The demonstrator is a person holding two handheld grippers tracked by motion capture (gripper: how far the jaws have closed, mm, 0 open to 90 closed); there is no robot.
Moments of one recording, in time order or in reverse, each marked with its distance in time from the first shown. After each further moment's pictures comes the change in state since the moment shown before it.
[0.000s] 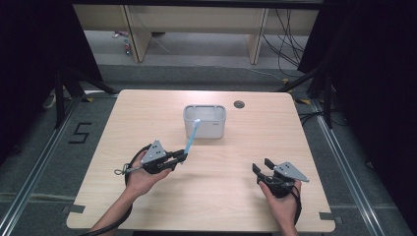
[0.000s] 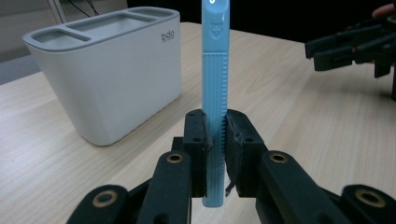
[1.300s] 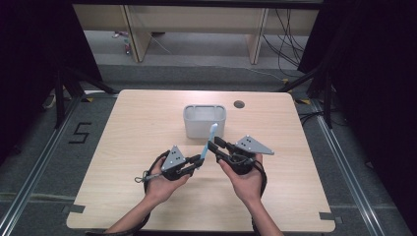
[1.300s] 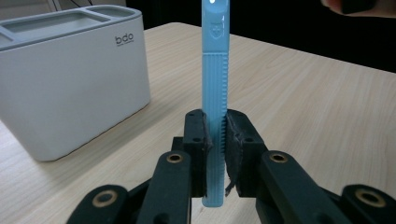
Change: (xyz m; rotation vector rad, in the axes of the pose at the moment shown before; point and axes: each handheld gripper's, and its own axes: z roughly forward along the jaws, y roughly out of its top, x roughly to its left) left arm -0.049 0.007 0.035 0.010 0.013 -0.029; right arm 0.105 0.102 0.041 -0.125 0.353 0.070
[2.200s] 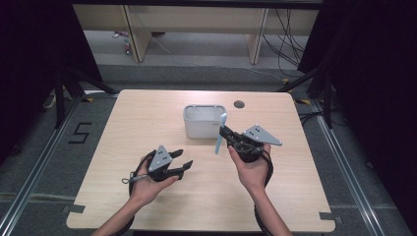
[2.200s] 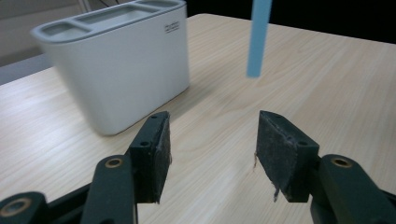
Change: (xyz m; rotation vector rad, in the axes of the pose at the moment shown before) left arm 0.030 -0.013 -0.039 0.025 0.111 0.035; right arm -0.023 0.024 -0.004 -0.057 -0.100 -0.053
